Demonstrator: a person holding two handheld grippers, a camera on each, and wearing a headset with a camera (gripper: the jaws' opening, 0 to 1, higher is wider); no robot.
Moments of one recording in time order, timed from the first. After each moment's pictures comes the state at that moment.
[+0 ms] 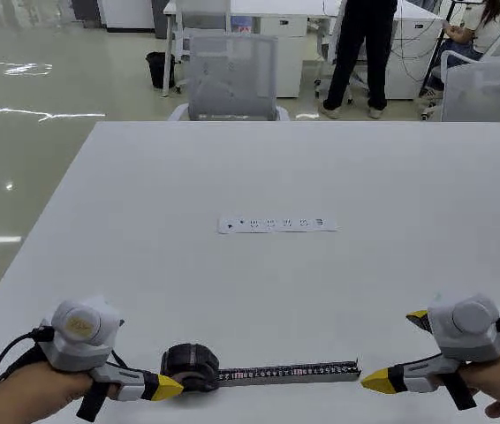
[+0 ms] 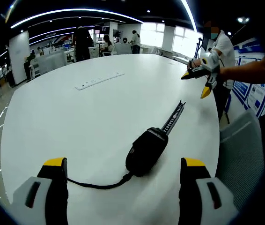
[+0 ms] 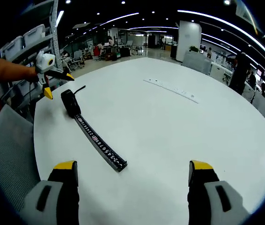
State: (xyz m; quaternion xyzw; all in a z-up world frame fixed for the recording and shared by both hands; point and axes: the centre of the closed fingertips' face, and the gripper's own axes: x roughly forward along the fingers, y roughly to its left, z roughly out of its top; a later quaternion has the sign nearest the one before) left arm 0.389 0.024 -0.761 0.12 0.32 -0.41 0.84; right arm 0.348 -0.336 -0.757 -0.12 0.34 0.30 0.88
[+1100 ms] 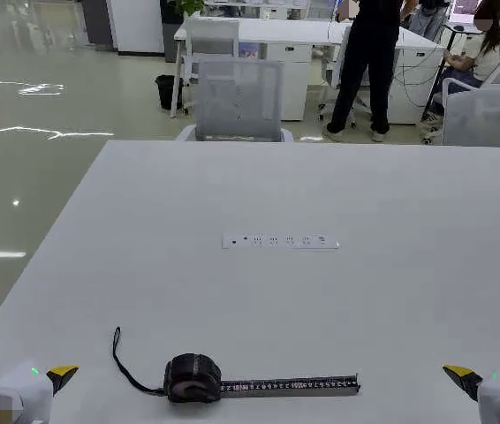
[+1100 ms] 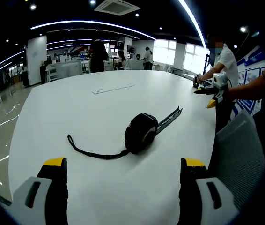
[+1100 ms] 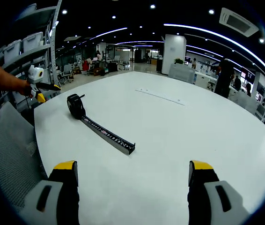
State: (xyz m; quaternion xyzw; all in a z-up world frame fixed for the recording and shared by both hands) left arm 0.328 0.075 -0.750 0.08 0.27 -0.37 0.89; right arm 0.277 -0.350 -0.747 -0.10 0.28 0.25 0.92
